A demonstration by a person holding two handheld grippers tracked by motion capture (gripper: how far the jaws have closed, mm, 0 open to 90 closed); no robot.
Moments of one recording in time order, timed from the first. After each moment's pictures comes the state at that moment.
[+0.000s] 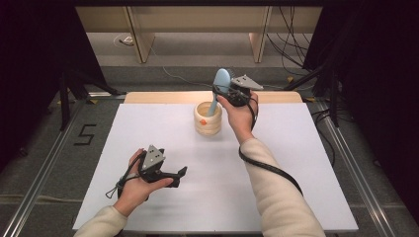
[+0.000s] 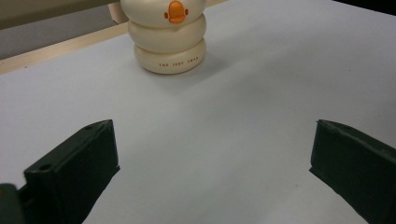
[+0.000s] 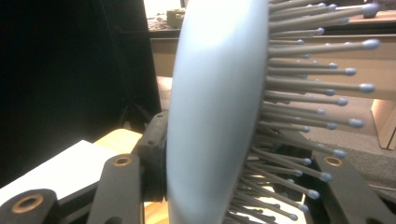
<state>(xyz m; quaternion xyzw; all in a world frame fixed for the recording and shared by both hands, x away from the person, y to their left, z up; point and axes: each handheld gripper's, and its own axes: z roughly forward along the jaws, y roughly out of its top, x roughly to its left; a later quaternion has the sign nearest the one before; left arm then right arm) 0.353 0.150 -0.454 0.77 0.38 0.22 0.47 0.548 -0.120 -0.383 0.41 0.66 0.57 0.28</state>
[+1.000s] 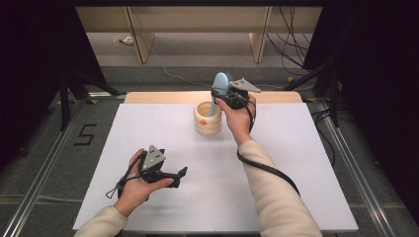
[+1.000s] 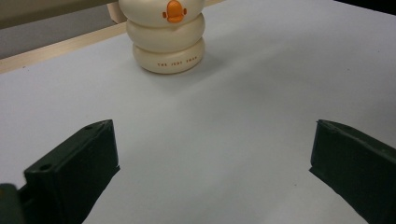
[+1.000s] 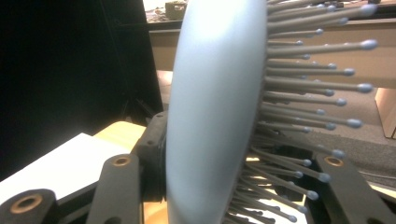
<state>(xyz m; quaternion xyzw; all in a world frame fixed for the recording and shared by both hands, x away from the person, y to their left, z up) 0.353 0.149 -0.454 0.77 0.38 0.22 0.47 0.552 -0.116 -0.398 0.42 0.66 0.56 0.27</state>
